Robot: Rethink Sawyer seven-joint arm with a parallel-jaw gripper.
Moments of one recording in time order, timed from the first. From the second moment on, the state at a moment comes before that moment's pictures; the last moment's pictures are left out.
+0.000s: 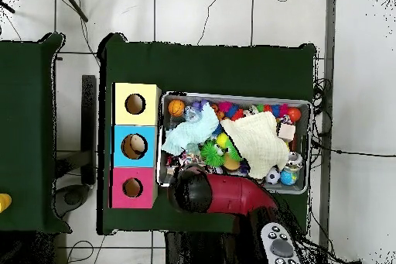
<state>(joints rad) -0.30 -0.78 0.06 2.01 -0.16 0.37 1.58</state>
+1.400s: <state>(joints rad) 0.18 -0.73 -0.18 1.69 0.00 0.53 1.76</state>
